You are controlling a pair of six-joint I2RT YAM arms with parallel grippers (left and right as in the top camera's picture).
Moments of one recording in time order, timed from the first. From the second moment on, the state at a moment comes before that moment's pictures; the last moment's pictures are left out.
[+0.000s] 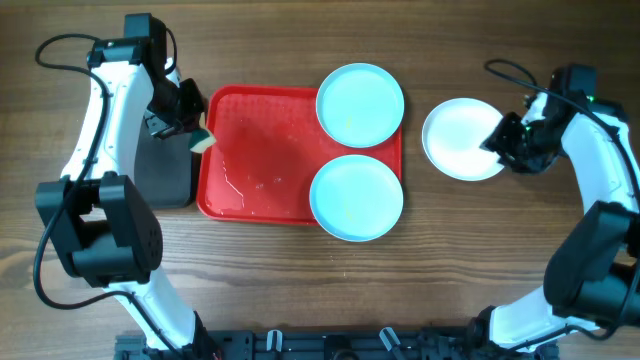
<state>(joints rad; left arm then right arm) 0.06 1.97 1.70 -1.20 0.12 -0.36 -0.26 1.75 1.28 -0.94 -0.29 0.30</state>
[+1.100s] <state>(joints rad) -0.09 1.97 1.70 -1.11 0.12 -0.36 0.29 1.70 1.00 -0.82 -0.18 0.36</state>
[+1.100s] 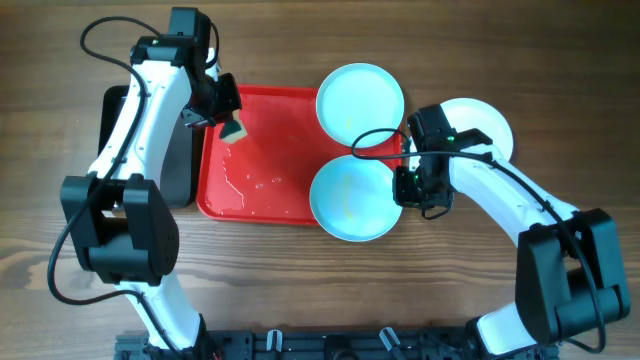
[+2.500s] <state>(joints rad) -0.09 1.97 1.70 -1.11 0.12 -0.36 0.69 1.83 1.02 -0.18 -0.04 0.76</state>
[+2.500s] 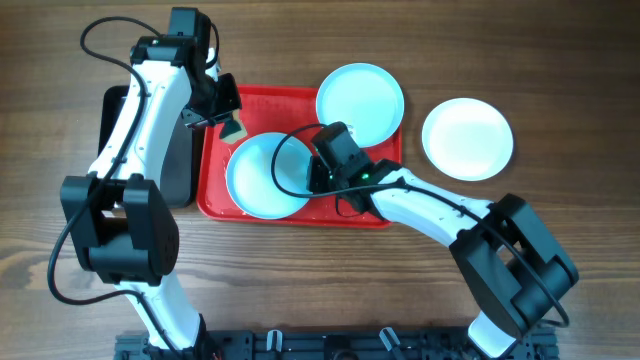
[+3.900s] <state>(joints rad) -0.22 1.97 1.37 -0.92 0.09 -0.44 0.65 2.03 1.28 -0.37 -0.10 0.74</state>
